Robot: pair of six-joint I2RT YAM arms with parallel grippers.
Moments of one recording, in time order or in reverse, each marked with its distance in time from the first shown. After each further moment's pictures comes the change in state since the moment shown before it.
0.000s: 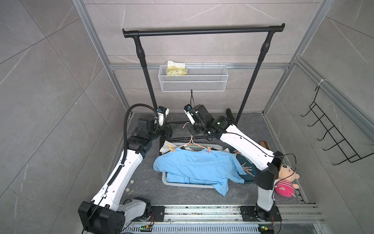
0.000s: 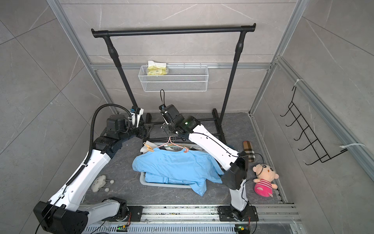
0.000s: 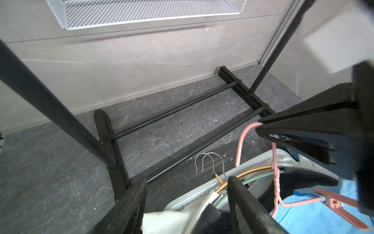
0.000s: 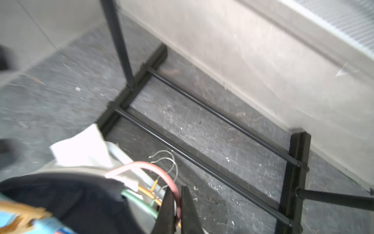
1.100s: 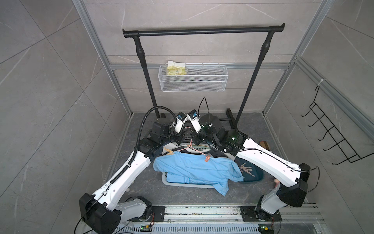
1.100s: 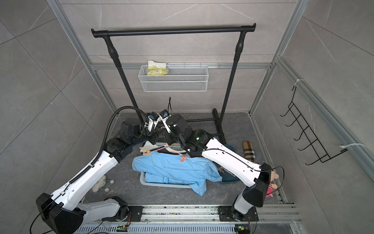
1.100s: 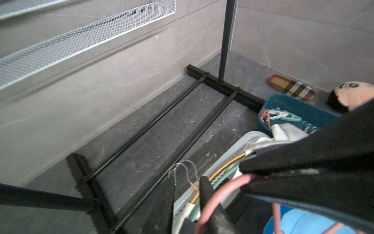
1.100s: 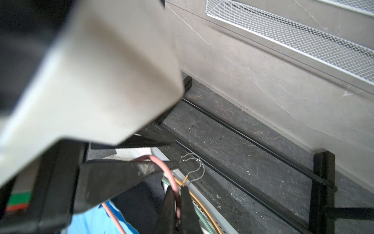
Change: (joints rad) left arm -0.223 0.018 -0.023 0.077 -0.056 0.140; right arm 0.092 -0.273 -0.323 0.230 -0.032 0.043
